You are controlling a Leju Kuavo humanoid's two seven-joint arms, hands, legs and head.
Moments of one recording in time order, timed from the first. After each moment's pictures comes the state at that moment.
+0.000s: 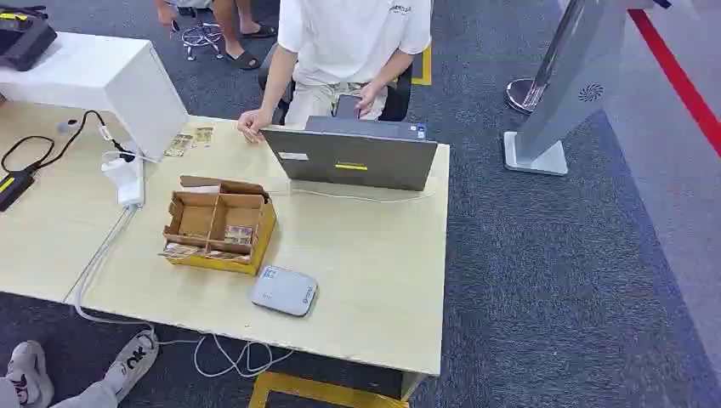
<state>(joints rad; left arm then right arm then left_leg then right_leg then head) 0.01 -0.13 0.84 -0.52 0.65 -0.21 -0.51 -0.04 0.14 -0.87 -0.25 0.81 0.05 -0.18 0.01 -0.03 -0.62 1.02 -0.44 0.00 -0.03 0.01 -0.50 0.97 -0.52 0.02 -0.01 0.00</state>
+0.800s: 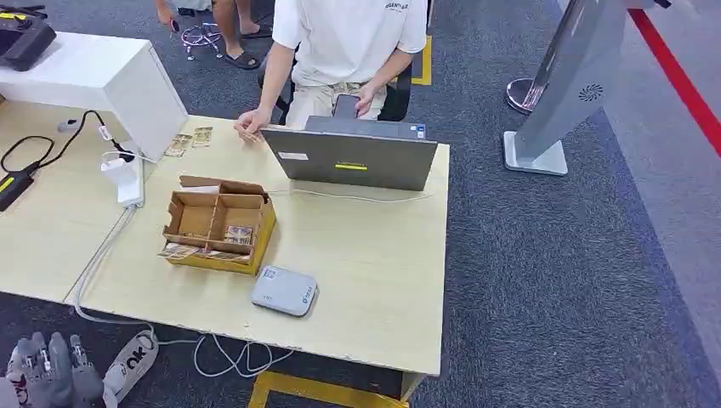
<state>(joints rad) 0.02 -0.21 0.85 -1.35 0.59 -0.29 -0.47 -0.06 0.14 -0.93 -0.23 0.91 0.05 -0.18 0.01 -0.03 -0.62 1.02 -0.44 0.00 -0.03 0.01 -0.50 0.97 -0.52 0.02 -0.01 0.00</state>
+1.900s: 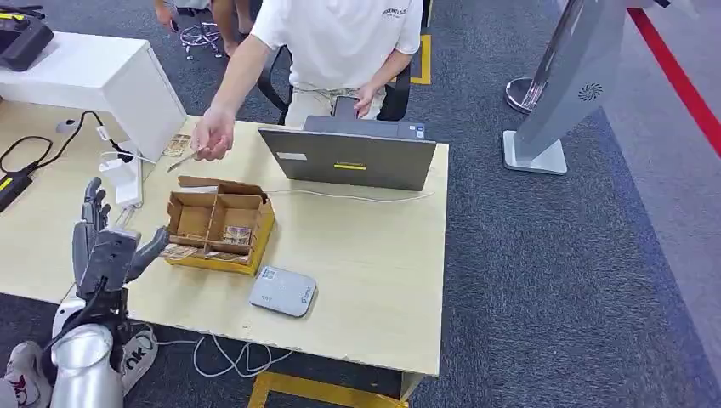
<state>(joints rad) -0.18 0.00 0.37 -1.55 -0.39 0.04 -0.29 -0.09 0.15 -0.93 -0.22 1.01 0.05 -0.13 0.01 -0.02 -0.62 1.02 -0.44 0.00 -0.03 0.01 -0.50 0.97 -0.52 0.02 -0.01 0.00</state>
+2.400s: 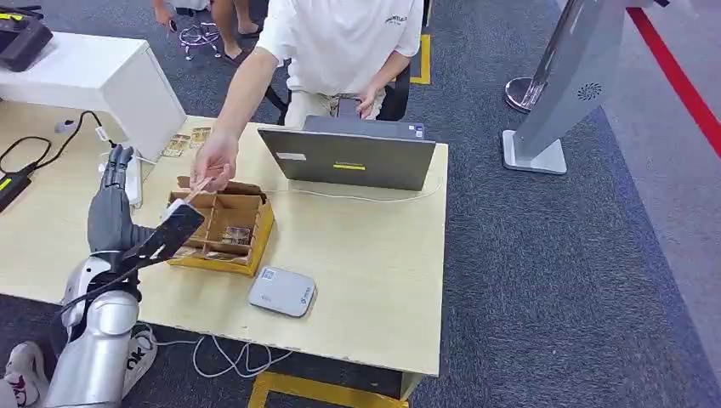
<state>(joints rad) -0.30 0.11 0.18 -1.48 -0.87 0.18 -0.13 -0.11 0.16 -0.90 -0.22 1.07 0.01 -0.10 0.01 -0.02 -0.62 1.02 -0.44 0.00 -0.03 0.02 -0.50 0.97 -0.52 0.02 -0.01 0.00</state>
